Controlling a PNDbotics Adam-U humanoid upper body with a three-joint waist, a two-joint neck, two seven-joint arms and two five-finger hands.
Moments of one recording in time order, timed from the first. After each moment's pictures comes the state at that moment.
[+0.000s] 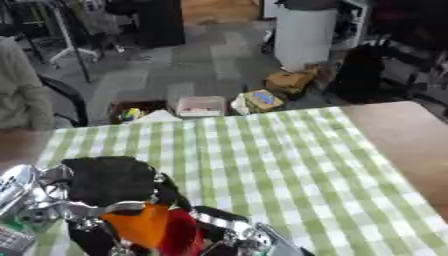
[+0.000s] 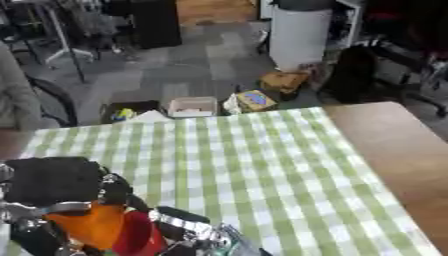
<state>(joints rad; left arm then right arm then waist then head) -0.84 0.49 -0.51 -1.72 -0.56 -0.26 -0.70 -0.60 -0.17 0.49 -1.29 -0.11 -0.29 0.47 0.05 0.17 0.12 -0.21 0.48</state>
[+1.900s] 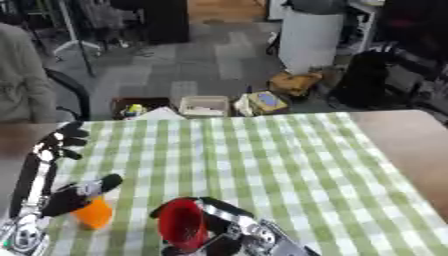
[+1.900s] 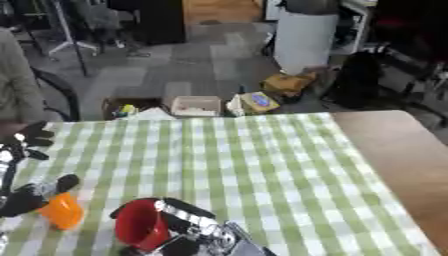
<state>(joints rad) -0.70 0.36 -0.27 -1.38 -0.27 -0.20 0.35 -0.65 -0.17 0.42 -1.25 -0.06 -0.31 0.39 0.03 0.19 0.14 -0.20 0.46</state>
